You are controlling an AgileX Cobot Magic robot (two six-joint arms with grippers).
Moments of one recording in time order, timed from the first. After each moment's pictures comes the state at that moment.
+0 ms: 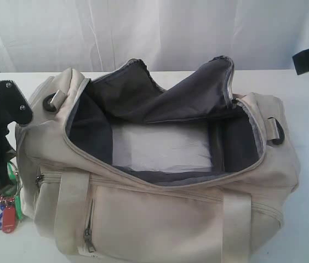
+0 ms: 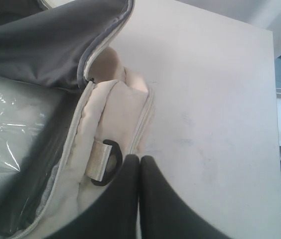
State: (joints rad) left arm -0.31 1.38 -0.76 0.21 0.48 0.52; right arm 0.47 1.07 -1.12 -0.27 0.92 0.15
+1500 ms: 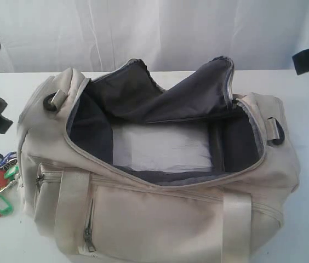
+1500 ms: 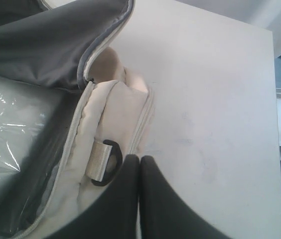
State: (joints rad) left arm -0.31 1.18 -0.90 0.21 0.57 0.22; right arm 0.47 1.07 -1.12 -0.27 0.92 0.15
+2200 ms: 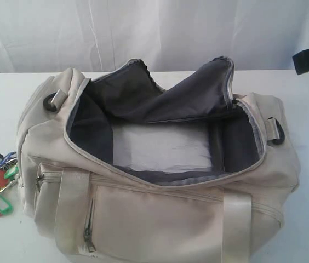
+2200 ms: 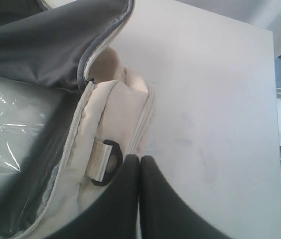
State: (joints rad) left arm -0.31 0.61 -0.70 -0.07 0.78 0.10; right arm 0.47 1.07 -1.12 -0.27 0.92 0.15
